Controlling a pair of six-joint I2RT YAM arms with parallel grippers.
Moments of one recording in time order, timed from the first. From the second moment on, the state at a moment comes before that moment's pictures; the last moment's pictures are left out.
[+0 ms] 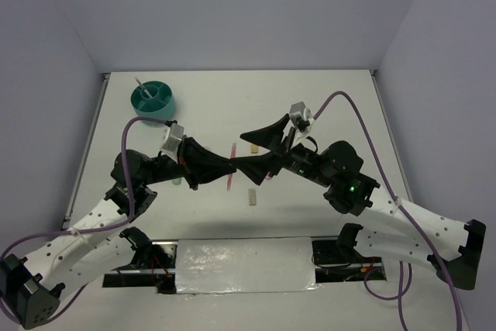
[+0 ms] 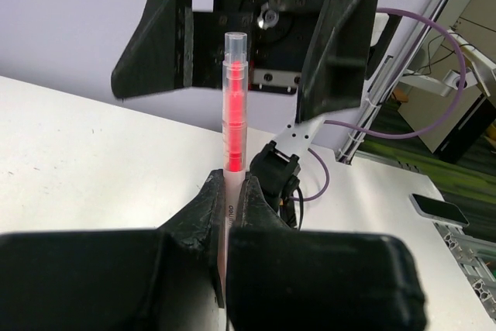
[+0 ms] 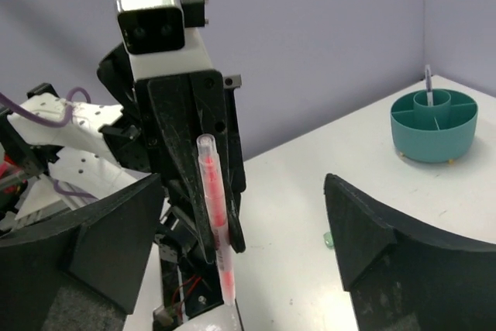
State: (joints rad) left arm -0.65 0.78 0.61 0.57 0.75 -0.55; right arm 0.99 0.87 0.81 0.35 -0.17 0.38
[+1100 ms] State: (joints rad) left arm -0.65 0.79 0.60 0.53 0.73 -0.53; right arm 0.98 0.93 0.84 0.38 -0.26 0.37
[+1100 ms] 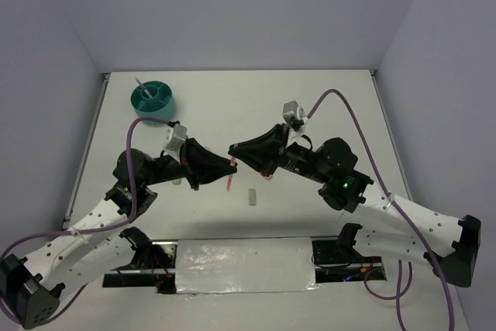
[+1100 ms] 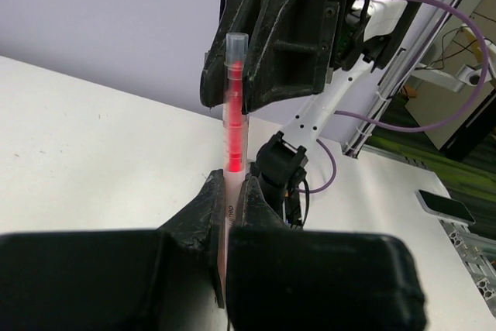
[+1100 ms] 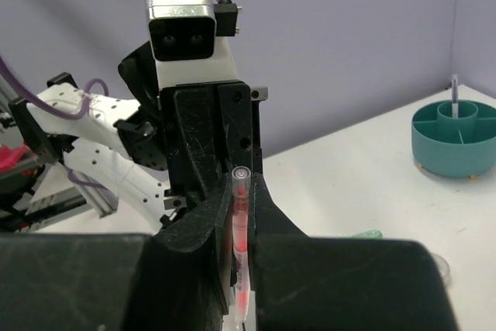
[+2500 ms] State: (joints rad) left arm -0.54 0.83 0.80 0.07 0.85 -0.40; right arm 0.96 1.10 0.57 1.03 -0.21 0.50
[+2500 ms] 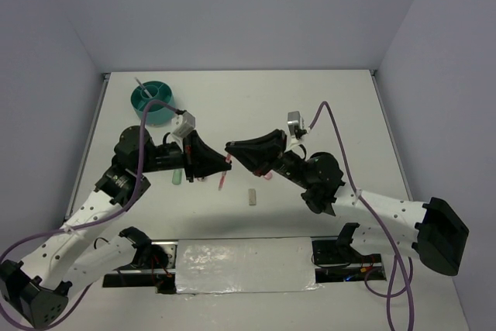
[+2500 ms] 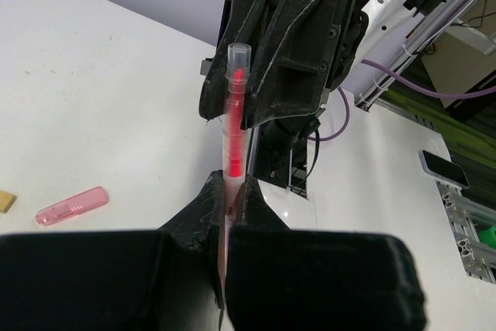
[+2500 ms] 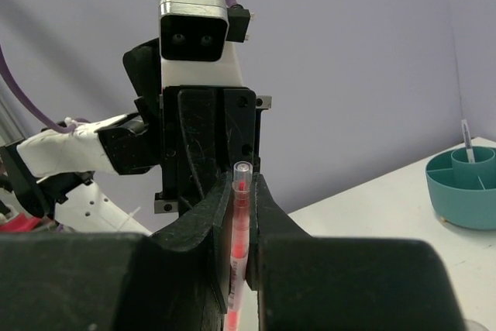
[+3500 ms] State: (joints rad) left arm -0.16 1.31 0.97 0.52 -0.56 -0.24; right arm 0.74 0.60 0.68 0.14 -0.22 0.39
